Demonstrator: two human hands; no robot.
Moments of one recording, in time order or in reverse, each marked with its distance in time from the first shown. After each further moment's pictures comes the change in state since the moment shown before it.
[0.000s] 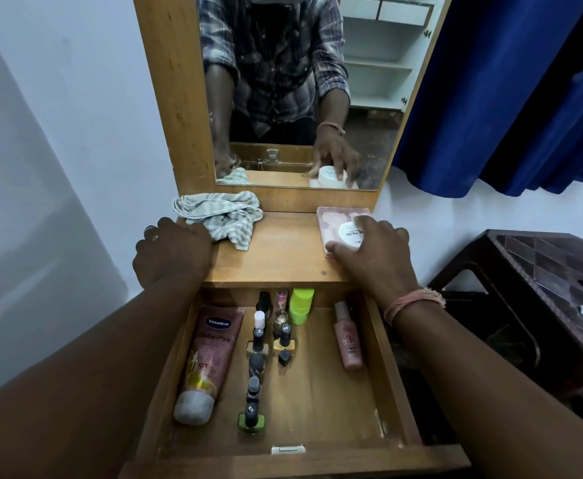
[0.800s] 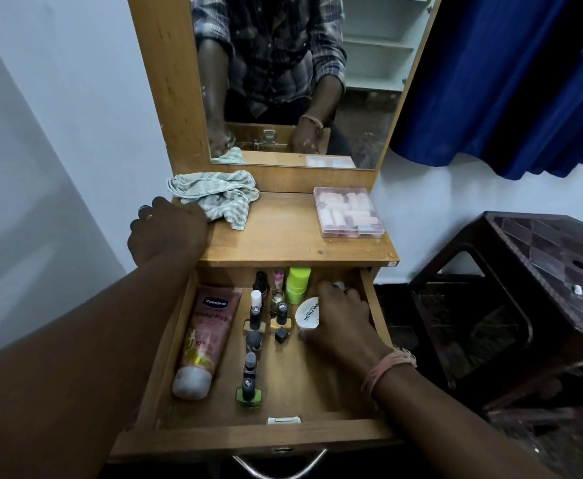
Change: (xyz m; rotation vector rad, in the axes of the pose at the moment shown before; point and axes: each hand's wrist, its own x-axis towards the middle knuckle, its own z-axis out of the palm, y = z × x) left_hand -0.003 0.001 -0.003 0.003 -0.003 0.003; right_hand -0.101 0.010 0.058 -0.115 -0.384 -0.139
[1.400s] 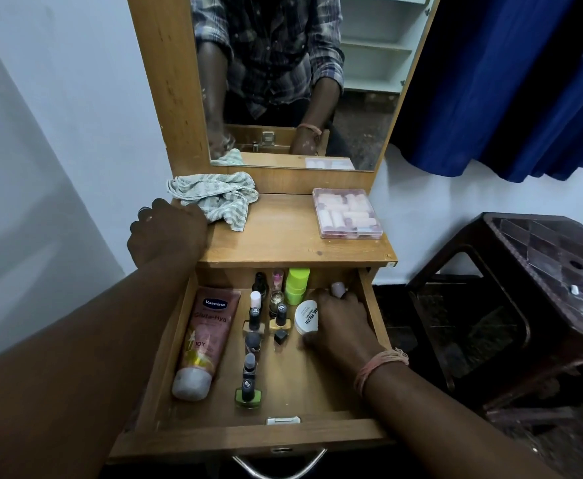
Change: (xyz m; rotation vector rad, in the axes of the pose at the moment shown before) left_hand -0.001 0.001 -0.001 0.009 0.001 -0.004; right_hand 0.003 0.005 0.006 -0.049 -0.056 -0.007
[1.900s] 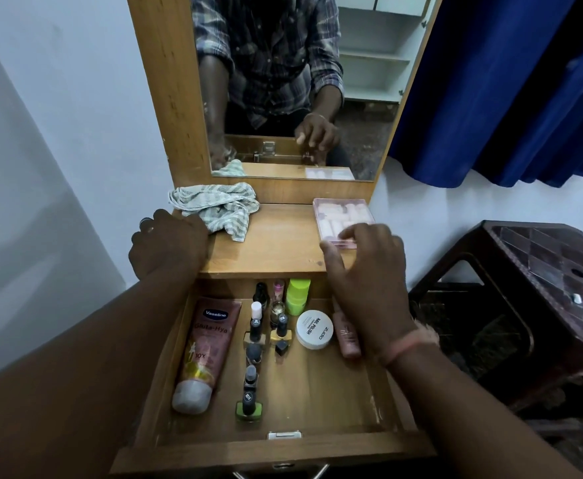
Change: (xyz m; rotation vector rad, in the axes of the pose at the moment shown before) left_hand 0.002 -0.001 0.002 0.016 0.003 0.016; right_hand 0.011 -0.009 -0.072 0.200 0.770 -0.023
